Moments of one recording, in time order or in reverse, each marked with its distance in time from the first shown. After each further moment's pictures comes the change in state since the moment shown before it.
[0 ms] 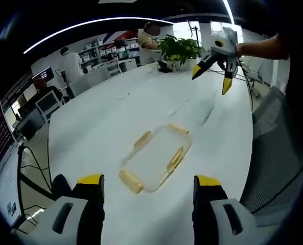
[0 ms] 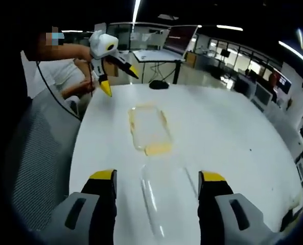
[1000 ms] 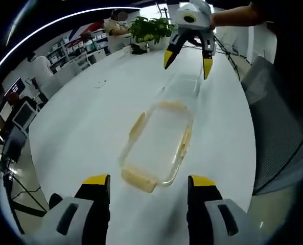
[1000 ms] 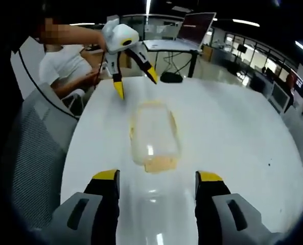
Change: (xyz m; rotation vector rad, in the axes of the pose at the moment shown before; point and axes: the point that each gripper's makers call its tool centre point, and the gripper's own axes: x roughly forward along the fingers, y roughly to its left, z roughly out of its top) left arm 0.045 0.020 -0.023 0.216 0.139 -0.188; right arm 0.069 -0.004 0.020 -0.038 0.071 0.123
